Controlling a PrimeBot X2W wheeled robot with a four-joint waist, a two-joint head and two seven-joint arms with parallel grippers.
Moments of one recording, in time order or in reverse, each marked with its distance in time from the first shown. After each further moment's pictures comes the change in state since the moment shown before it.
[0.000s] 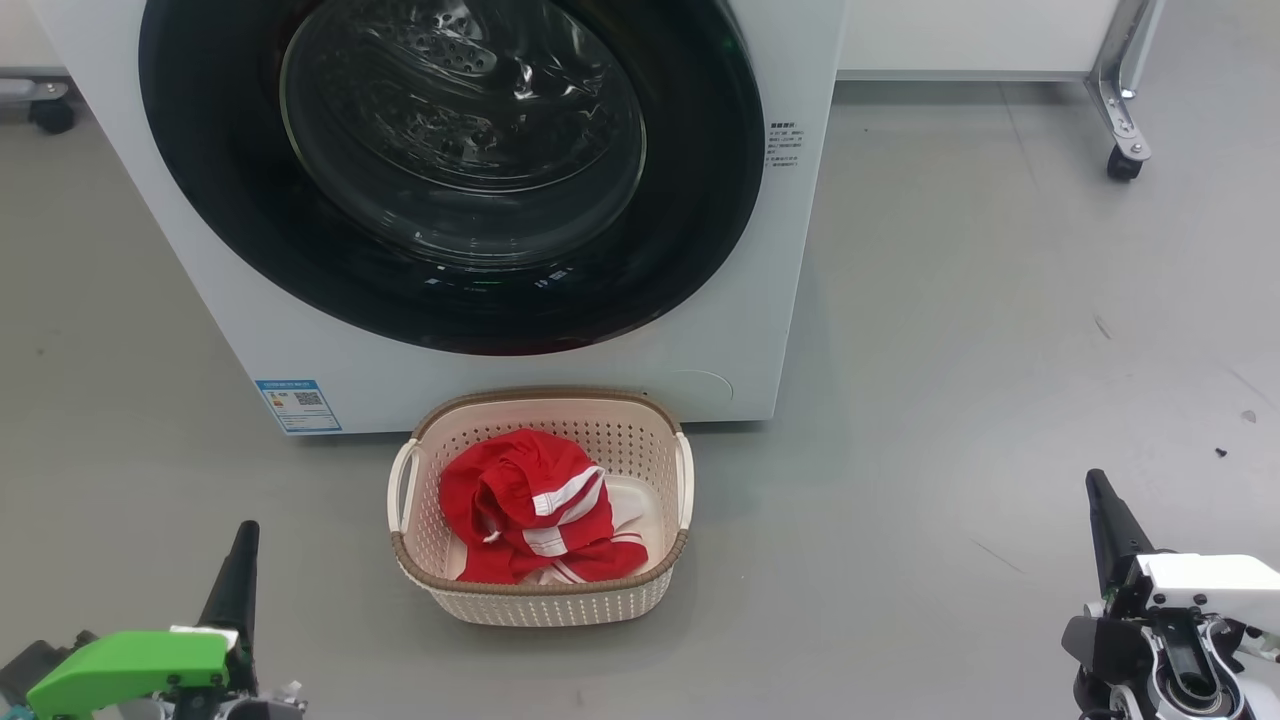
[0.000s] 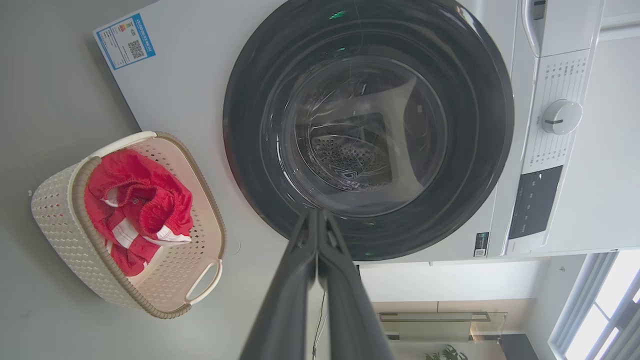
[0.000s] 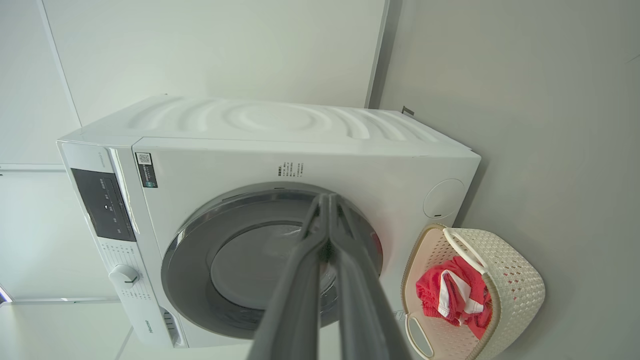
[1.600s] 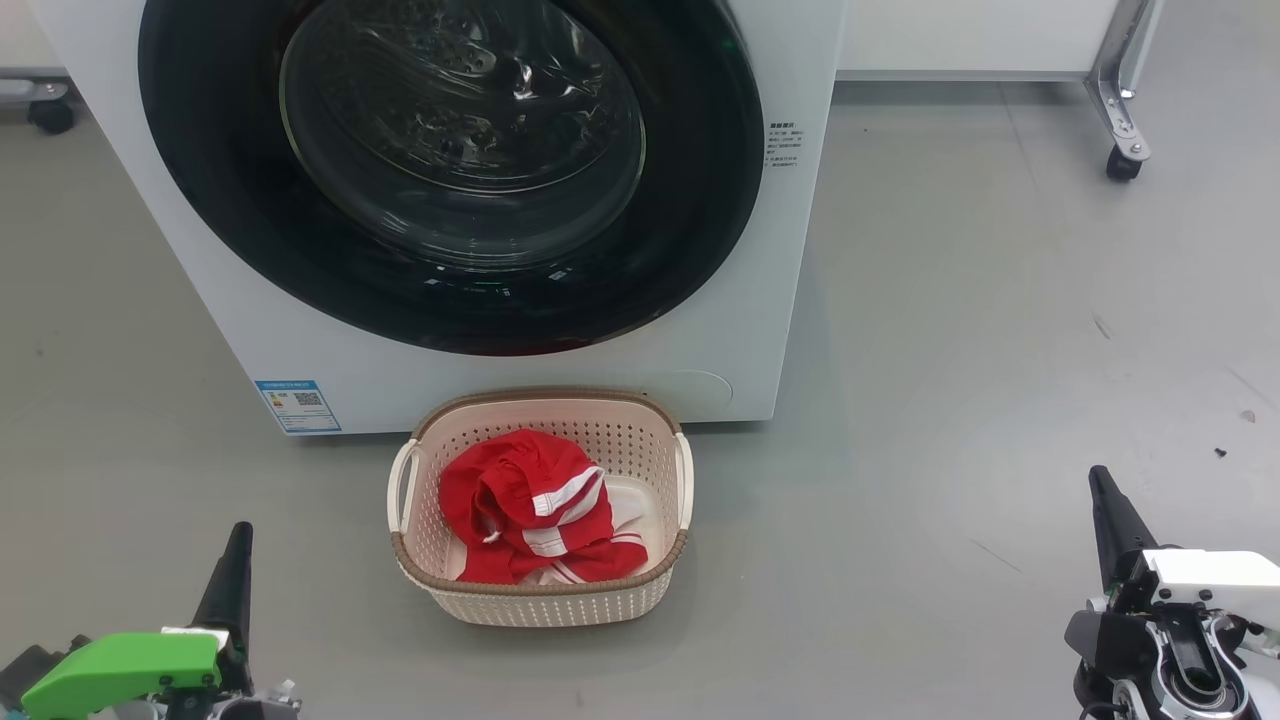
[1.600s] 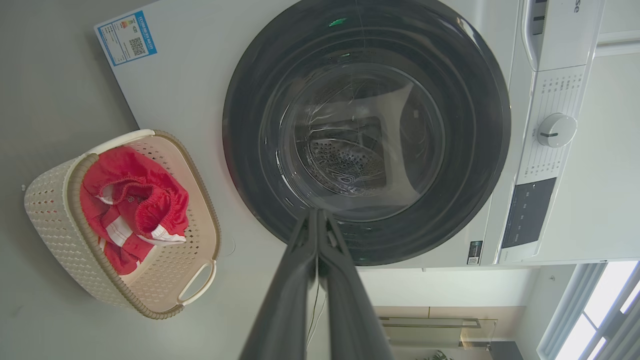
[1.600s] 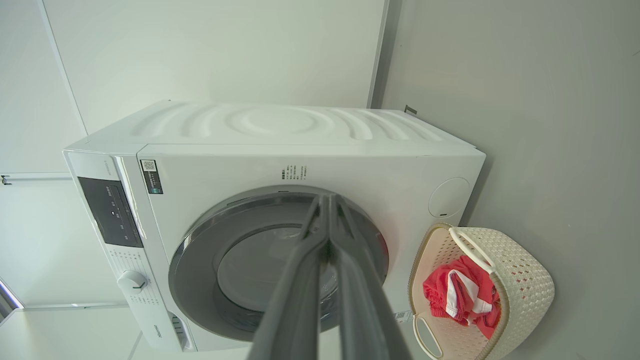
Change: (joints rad) left arm -0.012 -0.002 0.016 0.021 -0.040 -0.009 0.008; right arm -0.014 -0.004 -0.008 0.018 0.038 0.003 0.009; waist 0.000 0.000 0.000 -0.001
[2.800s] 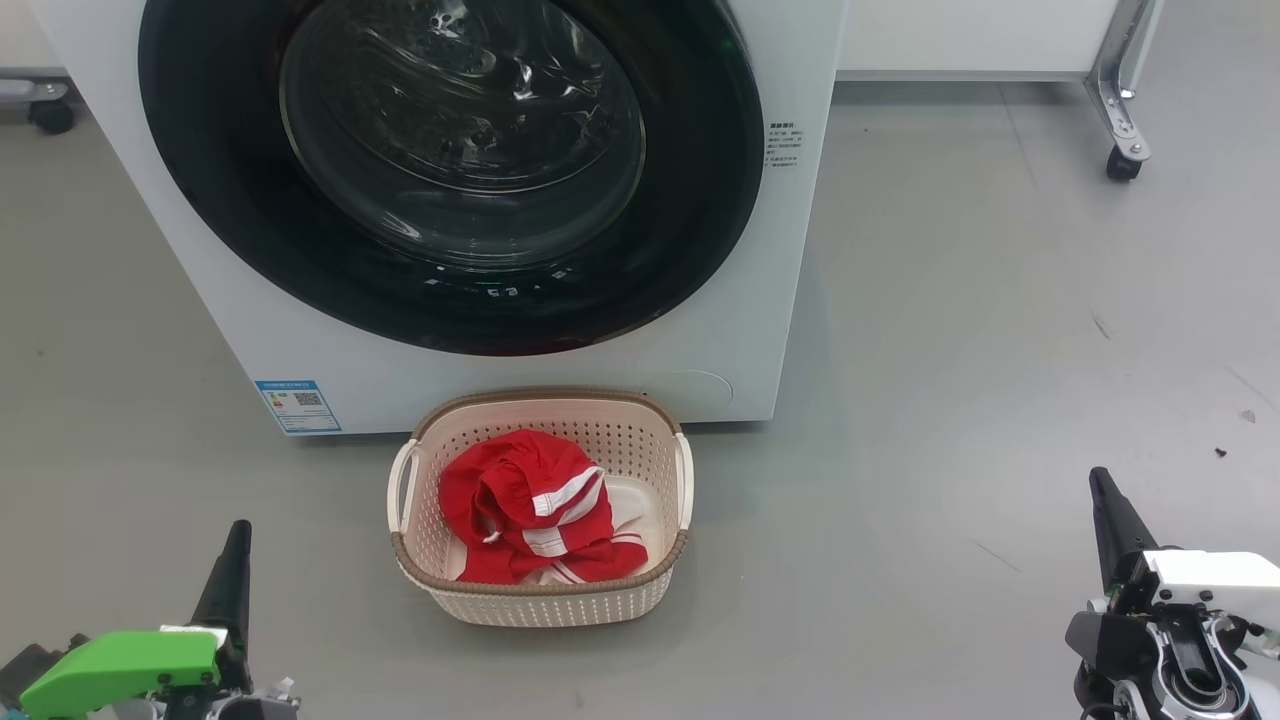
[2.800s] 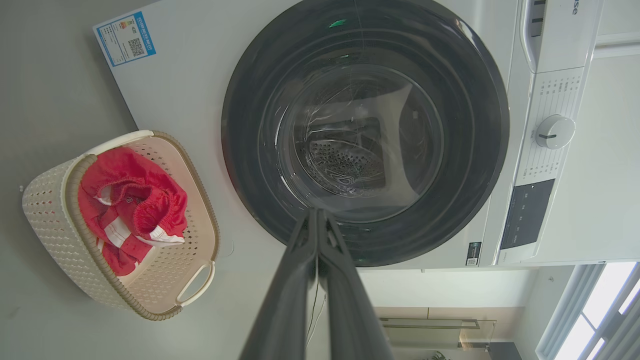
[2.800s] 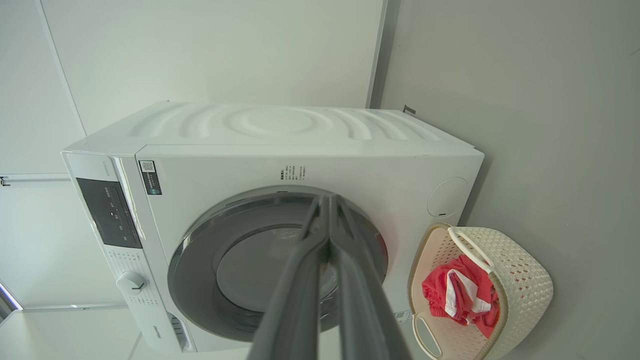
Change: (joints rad) left arm -0.004 -0.002 0.004 0.002 0.000 0.000 0.001; right arm 0.000 0.000 -0.003 0.005 0.000 0.000 0.003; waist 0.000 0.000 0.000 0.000
